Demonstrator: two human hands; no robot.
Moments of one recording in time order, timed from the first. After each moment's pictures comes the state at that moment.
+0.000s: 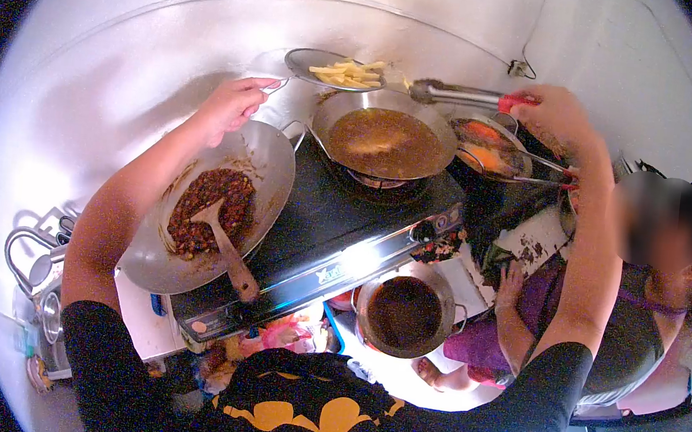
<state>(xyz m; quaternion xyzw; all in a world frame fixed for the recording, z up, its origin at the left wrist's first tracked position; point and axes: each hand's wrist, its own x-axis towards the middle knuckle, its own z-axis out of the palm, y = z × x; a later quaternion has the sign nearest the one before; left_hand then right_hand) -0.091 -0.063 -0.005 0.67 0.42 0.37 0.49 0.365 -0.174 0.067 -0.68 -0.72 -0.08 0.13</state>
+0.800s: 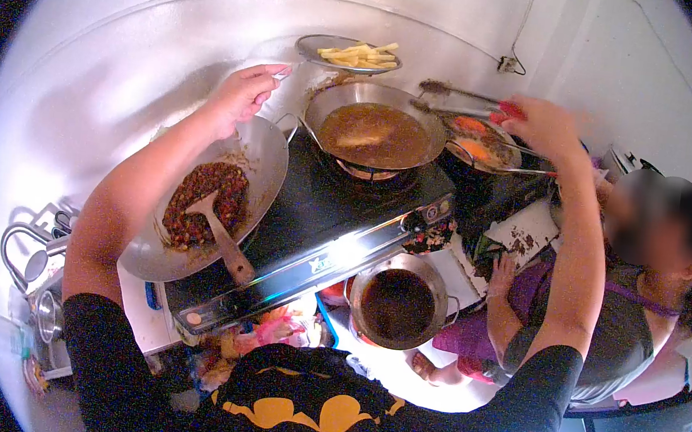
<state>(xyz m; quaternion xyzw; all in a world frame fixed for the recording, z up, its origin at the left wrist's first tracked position) -0.069 -0.078 -0.003 0.66 0.37 0.40 0.52 0.344 -0.212 0.048 -0.71 -0.68 -0.17 0.05</state>
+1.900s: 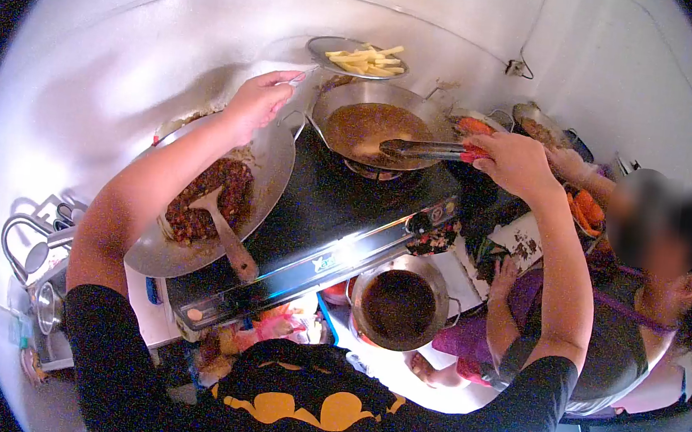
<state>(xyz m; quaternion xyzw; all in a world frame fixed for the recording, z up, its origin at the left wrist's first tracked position) -0.057 -0.075 -0.026 0.65 0.37 0.43 0.50 0.308 -0.221 -0.003 -0.58 -0.78 -0.23 0.03</state>
